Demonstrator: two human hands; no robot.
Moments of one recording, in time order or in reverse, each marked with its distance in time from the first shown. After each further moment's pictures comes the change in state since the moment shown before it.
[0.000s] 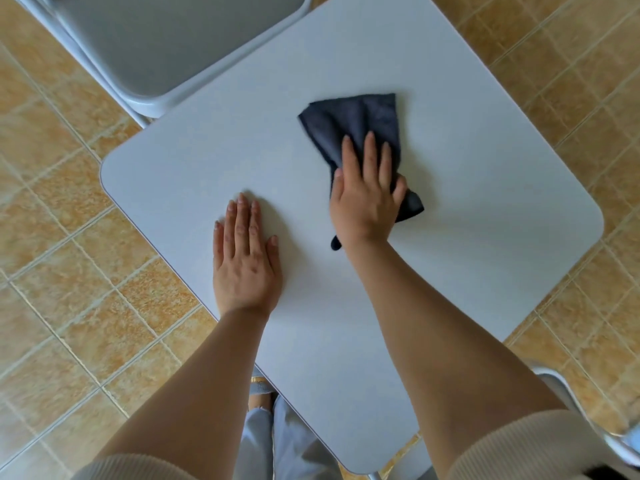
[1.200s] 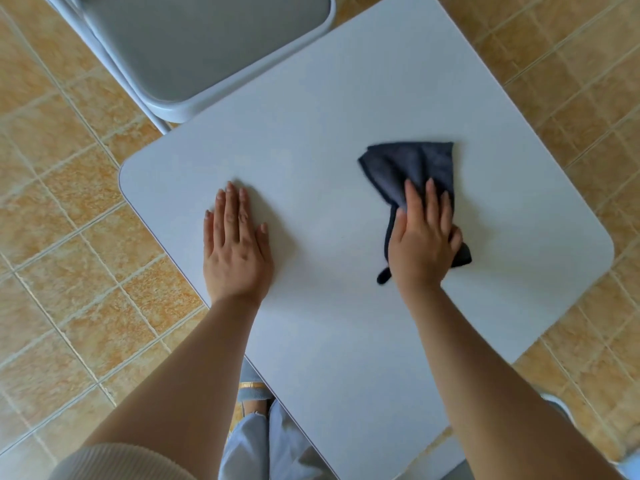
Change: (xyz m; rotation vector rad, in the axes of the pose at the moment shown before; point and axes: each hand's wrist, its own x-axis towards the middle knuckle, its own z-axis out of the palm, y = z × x) left_hand 0.034 -0.021 -0.004 0.014 -0.005 -0.095; right_hand -0.016 0.057 -0.028 -0.118 -0.080 0.090
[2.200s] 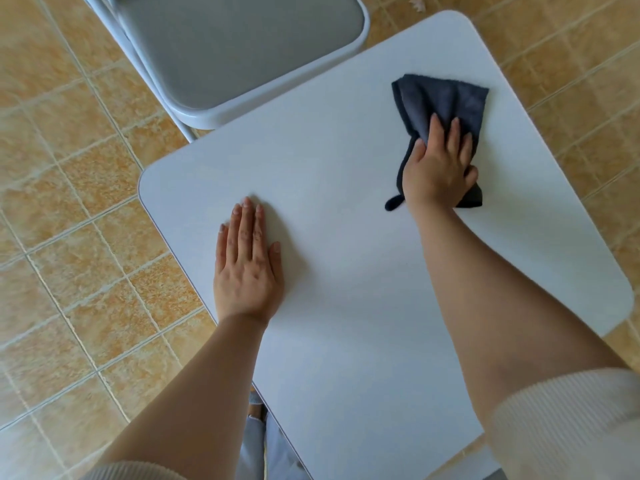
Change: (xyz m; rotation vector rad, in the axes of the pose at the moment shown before) left_hand 0.002 0.002 -0.003 0.028 0.027 0.003; right_hand 0.141 -0.061 0.006 0.096 -0.190 0.097
